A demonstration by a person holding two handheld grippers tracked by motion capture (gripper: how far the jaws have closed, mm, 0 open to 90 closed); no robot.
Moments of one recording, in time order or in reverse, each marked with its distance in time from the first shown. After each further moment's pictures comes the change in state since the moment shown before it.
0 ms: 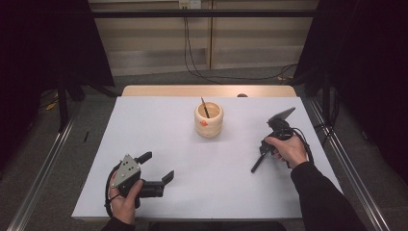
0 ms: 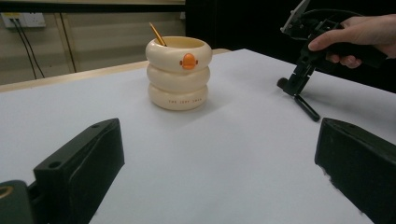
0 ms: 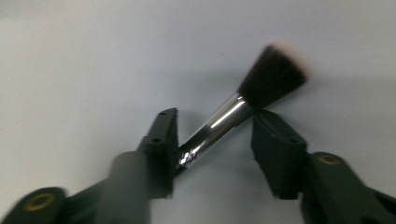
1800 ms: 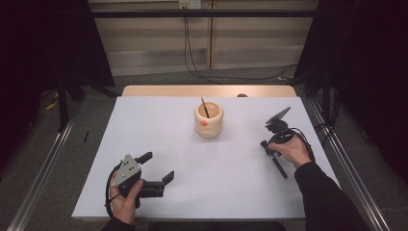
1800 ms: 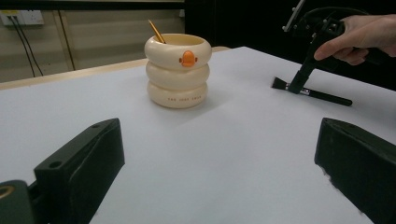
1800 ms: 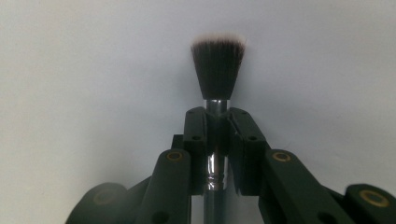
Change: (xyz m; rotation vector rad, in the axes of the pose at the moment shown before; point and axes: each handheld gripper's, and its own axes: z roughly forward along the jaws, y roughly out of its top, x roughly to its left) left arm 0.001 0.000 0.001 0.008 -0.010 0.010; right arm -0.001 -0.003 -0.001 -0.004 -0.061 -0.229
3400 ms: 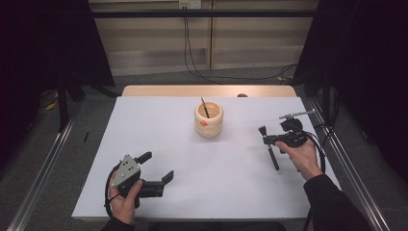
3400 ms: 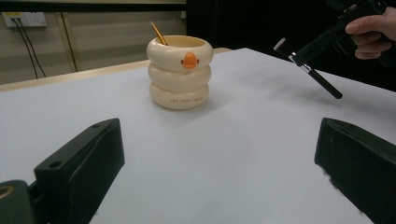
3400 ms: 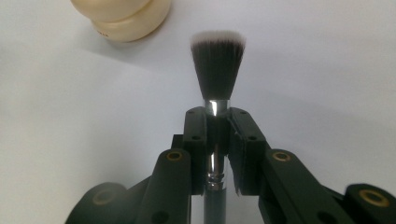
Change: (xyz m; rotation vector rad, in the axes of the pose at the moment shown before) left arm 0.000 0.001 -0.001 -0.004 0.014 -0.004; right arm -0.001 -0.035 -0.040 -0.493 0.199 -0.079
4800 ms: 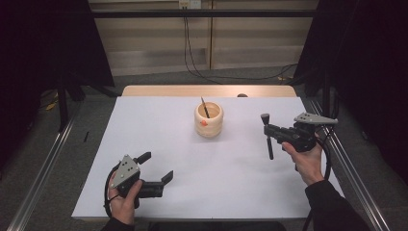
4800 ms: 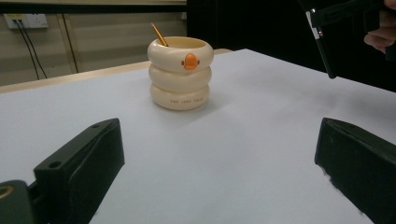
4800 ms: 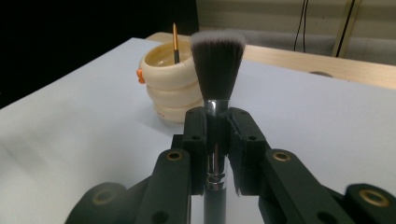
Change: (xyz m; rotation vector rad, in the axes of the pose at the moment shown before) left arm 0.000 0.000 -0.002 -0.003 0.001 0.003; right arm 0.018 -0.011 -0.038 -0.422 0.100 -0.132
